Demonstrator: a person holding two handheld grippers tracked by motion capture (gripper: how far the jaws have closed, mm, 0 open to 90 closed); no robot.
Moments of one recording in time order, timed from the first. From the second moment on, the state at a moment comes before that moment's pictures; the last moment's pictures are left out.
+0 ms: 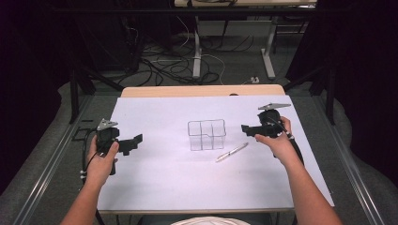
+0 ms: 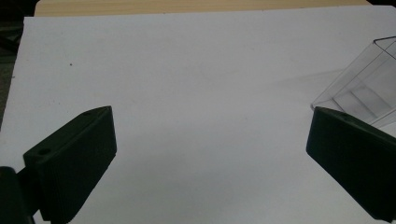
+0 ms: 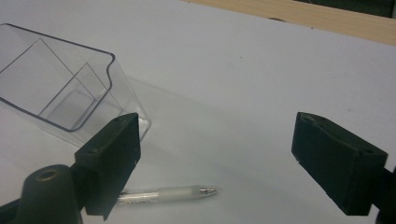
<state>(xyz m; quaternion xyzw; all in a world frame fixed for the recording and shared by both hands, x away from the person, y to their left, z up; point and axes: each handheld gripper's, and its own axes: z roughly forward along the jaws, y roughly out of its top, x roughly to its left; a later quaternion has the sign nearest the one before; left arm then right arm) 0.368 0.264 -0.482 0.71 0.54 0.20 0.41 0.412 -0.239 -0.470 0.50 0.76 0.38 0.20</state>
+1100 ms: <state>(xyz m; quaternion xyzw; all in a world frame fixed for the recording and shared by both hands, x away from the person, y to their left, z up) 0.367 0.262 -0.481 0.72 0.53 0.20 0.41 0.418 -0.227 -0.470 0.29 0.89 0.26 0.23</state>
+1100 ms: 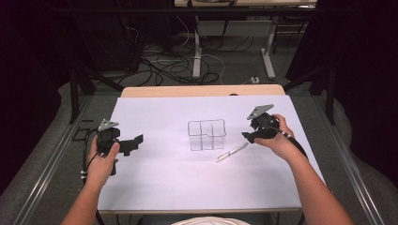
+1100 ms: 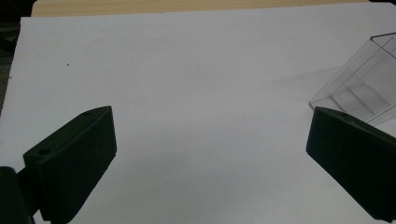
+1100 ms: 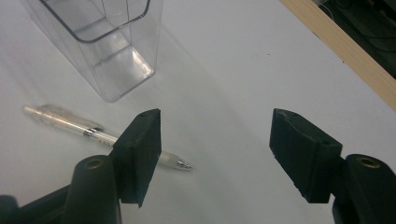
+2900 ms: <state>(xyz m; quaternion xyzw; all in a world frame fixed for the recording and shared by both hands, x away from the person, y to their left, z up) 0.368 0.261 -0.485 0.72 0.53 0.19 0.40 0.412 -0.182 -0.504 -0.11 0.96 0.09 0.22</state>
